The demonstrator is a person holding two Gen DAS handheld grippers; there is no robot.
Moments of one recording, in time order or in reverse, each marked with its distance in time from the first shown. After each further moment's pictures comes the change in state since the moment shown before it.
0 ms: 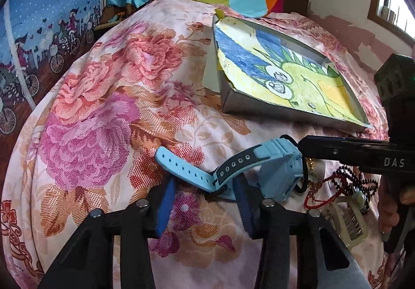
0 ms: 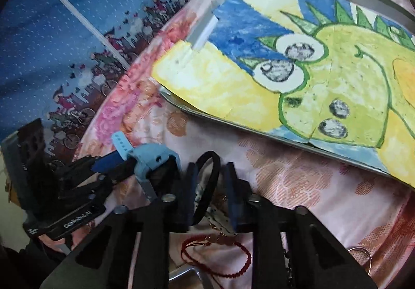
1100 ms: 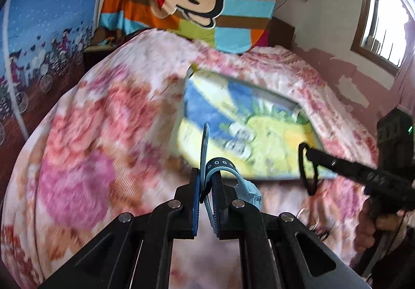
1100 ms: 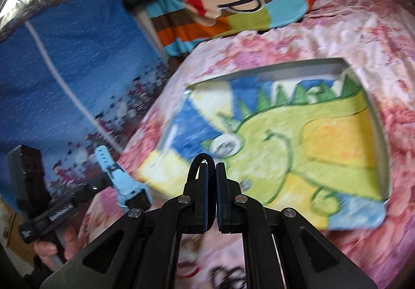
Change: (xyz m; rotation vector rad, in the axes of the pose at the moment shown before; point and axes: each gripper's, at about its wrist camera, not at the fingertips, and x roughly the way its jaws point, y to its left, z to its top) left arm -0.041 -0.027 0.057 -0.040 -0.171 -0.130; right arm -0.118 -0.064 0.017 0.152 -0.437 -0.079
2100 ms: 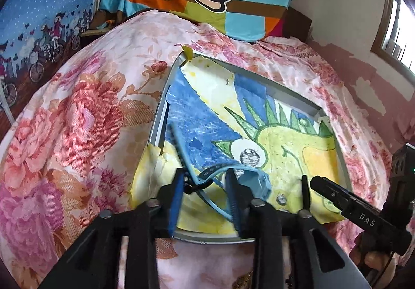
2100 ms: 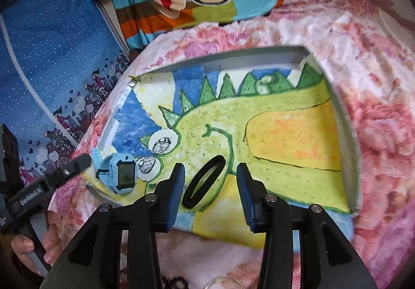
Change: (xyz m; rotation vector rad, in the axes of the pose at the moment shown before) left arm 0.091 -0.017 0.029 -0.077 0.087 0.038; right arm 0.012 -0.031 -0.005 -0.016 0.024 -0.201
